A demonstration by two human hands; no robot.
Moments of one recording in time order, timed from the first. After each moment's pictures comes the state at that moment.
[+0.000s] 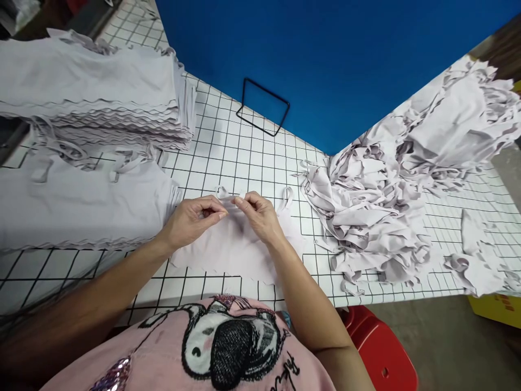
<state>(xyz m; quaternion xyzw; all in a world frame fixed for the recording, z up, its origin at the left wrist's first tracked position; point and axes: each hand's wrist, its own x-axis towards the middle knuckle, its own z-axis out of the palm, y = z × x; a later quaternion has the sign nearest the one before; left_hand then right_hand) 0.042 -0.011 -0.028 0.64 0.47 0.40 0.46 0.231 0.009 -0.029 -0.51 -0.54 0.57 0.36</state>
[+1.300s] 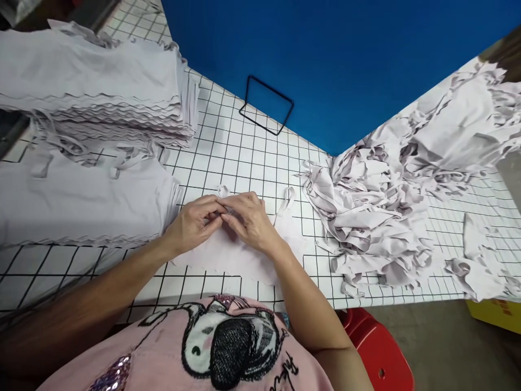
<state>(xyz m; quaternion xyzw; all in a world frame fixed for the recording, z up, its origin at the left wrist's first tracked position) 0.039 -0.014 -0.031 0.75 0.45 0.35 0.32 0.229 0.003 -0.018 -0.38 -0.83 0.31 0.25</state>
